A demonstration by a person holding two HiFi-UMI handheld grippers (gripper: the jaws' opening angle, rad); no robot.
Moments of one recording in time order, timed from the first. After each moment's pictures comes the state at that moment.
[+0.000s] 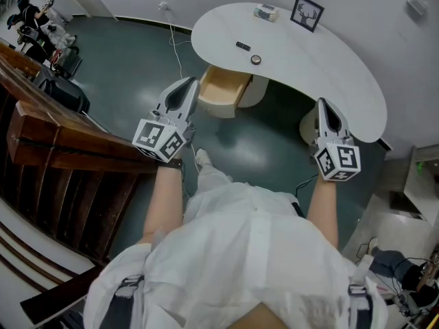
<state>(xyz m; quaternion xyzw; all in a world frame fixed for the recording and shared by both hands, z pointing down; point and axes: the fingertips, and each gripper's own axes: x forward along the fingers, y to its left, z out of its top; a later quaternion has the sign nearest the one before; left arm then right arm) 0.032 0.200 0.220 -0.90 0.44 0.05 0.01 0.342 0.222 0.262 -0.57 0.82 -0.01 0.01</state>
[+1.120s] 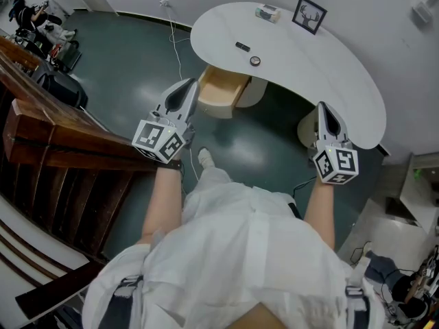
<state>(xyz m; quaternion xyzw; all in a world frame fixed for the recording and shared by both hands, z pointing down) 0.040 0.187 0.231 -0.89 0.45 0.05 0.00 0.356 0.204 0.274 -0.57 0.82 -0.02 0.01</state>
